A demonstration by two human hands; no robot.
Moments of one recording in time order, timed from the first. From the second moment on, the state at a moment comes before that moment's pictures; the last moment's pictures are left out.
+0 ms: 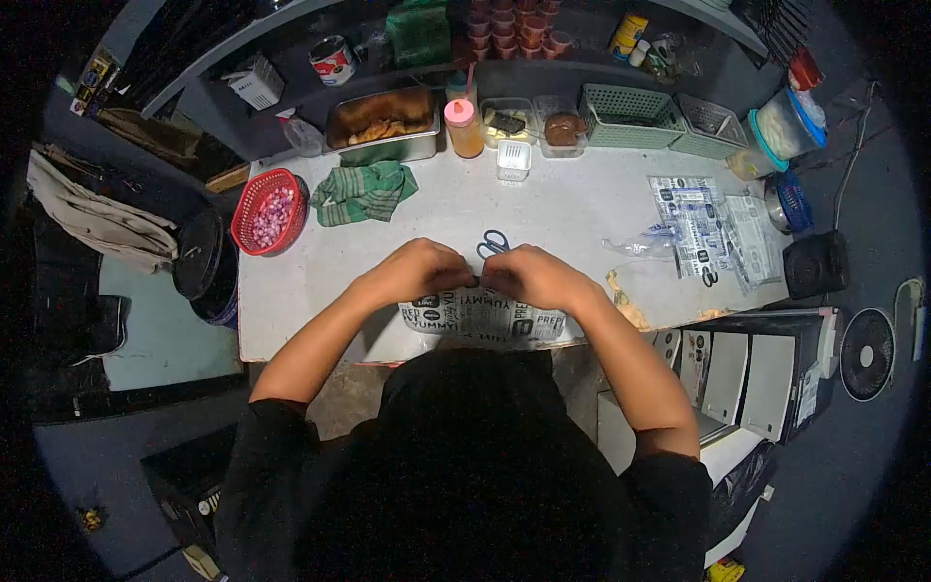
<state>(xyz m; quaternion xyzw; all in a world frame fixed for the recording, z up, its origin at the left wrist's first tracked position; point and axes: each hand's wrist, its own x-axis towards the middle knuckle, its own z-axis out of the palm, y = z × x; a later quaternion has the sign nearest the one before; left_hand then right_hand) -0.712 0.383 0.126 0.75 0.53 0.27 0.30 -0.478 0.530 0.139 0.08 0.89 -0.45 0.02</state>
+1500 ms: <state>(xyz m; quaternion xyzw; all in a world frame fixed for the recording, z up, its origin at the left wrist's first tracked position) -0.784 0.371 0.195 0.64 0.44 0.36 0.51 -0.541 0.505 0.174 0.08 0.80 -0.60 0.03</state>
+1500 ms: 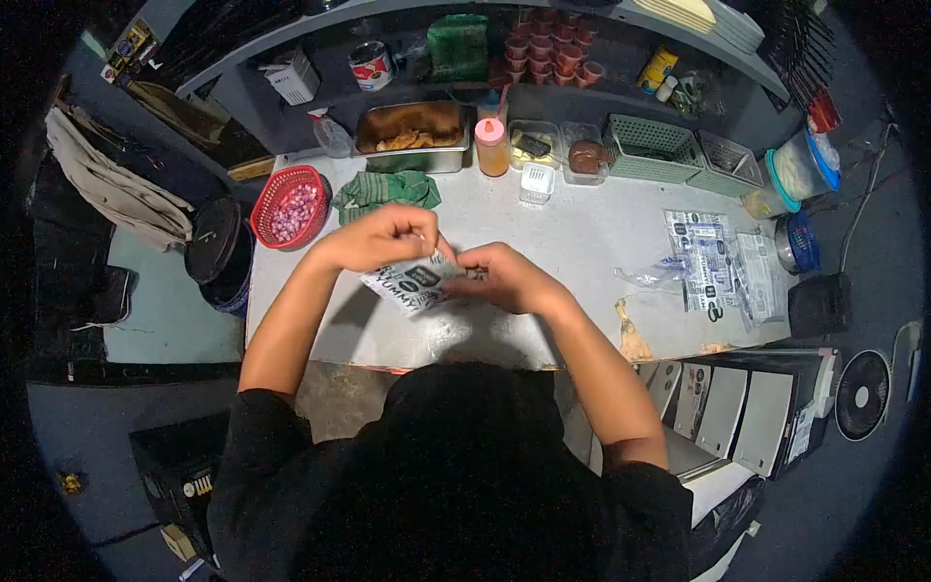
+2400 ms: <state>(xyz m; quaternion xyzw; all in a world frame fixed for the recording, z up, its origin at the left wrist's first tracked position) -0.725 0.333 -0.081 0.23 0.74 0.56 0.29 -0.541 0.539 -0.007 0.30 0.92 -0.24 -0.05</state>
